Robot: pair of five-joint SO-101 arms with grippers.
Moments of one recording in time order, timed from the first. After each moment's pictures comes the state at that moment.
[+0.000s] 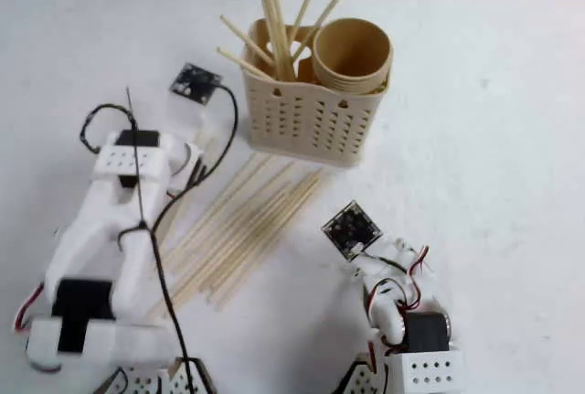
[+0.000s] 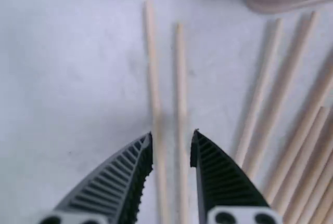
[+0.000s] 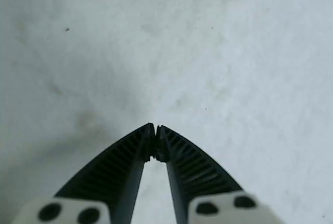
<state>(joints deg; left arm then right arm) -4.1 -3.4 32.8 52.2 -19.6 -6.3 -102.4 96.4 67.1 41.1</state>
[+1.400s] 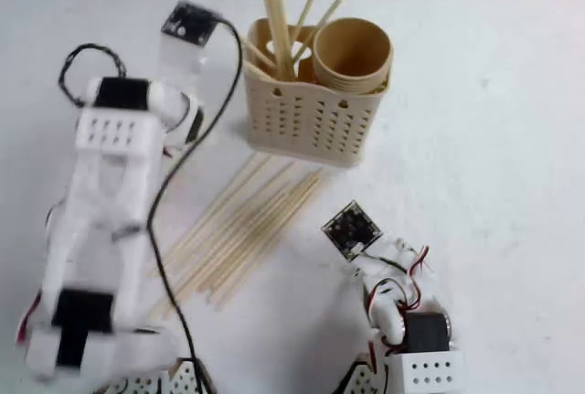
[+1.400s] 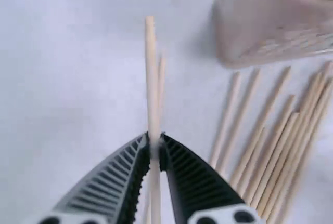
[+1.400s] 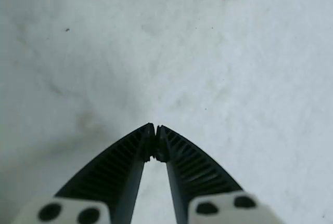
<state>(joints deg) -0.6 -6.7 3.3 77.7 -15.2 -6.3 -102.4 96.4 67.1 41.1</state>
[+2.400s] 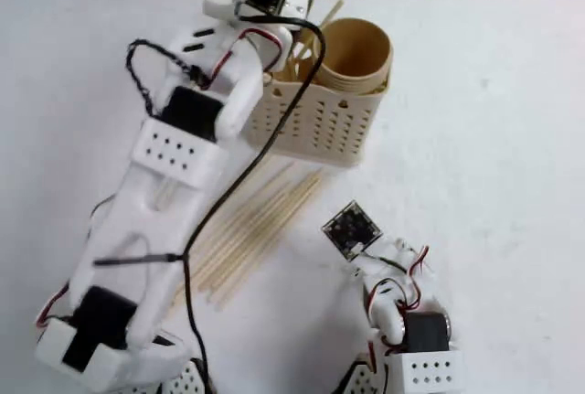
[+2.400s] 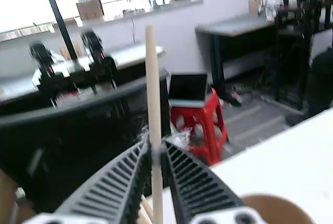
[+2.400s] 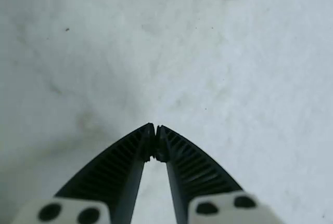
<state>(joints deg) 18.2 -6.9 -3.3 23.3 -9.4 -6.3 -102.4 96.4 67.1 41.1</state>
